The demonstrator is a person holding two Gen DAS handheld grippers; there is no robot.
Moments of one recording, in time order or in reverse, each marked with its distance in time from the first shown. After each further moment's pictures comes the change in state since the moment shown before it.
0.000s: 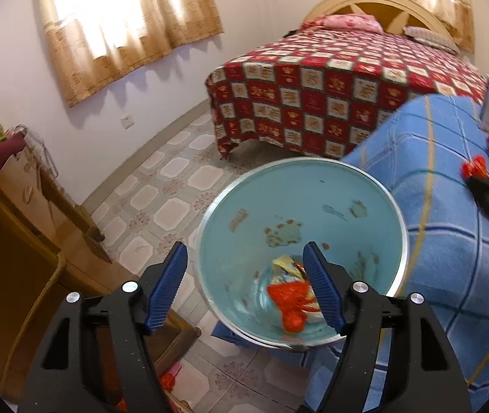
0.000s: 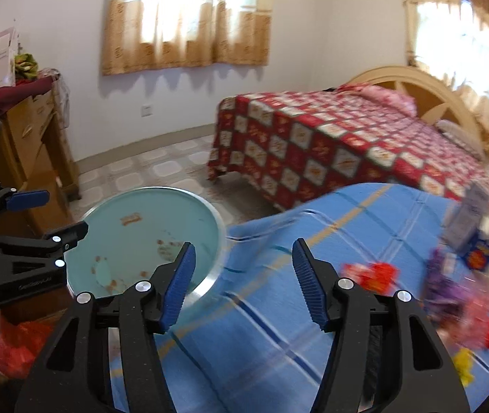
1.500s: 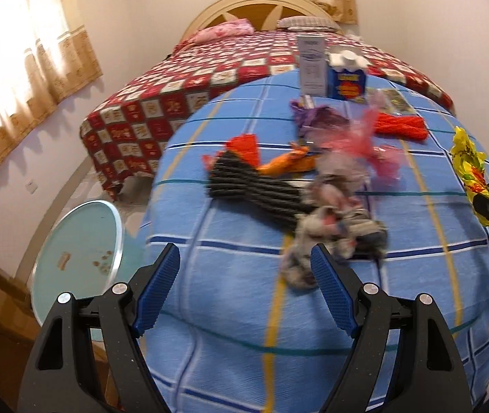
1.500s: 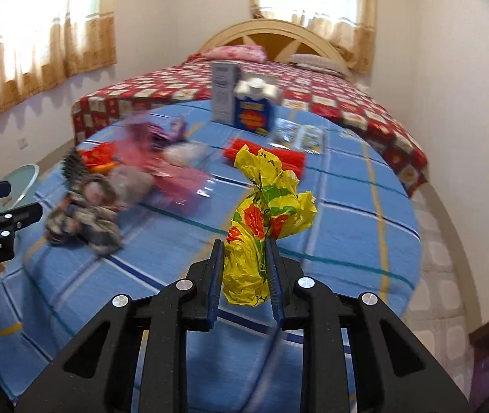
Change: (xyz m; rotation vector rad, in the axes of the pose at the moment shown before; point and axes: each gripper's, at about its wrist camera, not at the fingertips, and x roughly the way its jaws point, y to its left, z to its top) left arm -0.078 -0.227 -0.022 0.278 -0.088 -0.341; right arm -0.145 -0.191 -0.182 0.382 0.091 -0.424
